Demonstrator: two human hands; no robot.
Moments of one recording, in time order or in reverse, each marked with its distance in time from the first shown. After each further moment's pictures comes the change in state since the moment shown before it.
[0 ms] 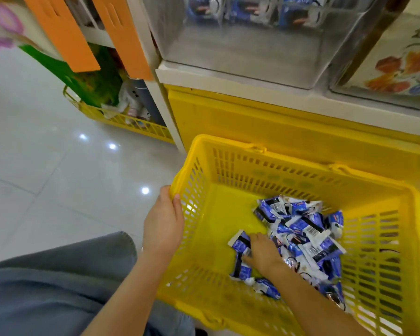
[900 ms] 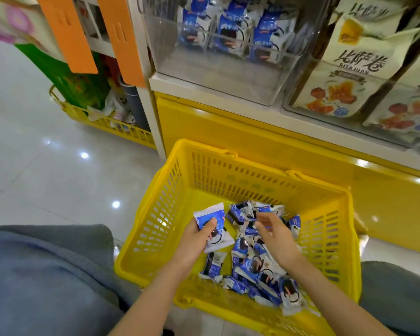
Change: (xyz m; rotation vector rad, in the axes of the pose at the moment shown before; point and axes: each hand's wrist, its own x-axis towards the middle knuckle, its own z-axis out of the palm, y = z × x) left_hand -0.070 0.066 0.036 -1.036 -0.584 -0.456; right_hand -0.097 0.039 -0.090 0.701 0.455 0.034
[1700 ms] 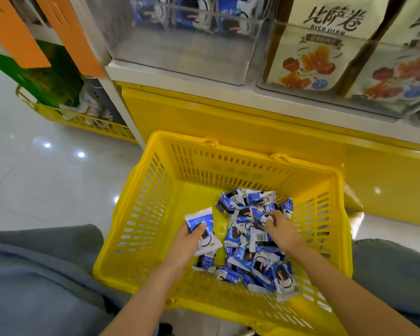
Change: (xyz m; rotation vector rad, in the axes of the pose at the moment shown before) left_hand 0.020 -0.033 0.012 0.179 0.094 -0.100; right_hand 0.021 0.062 -0.013 -0.075 -0.087 0.316
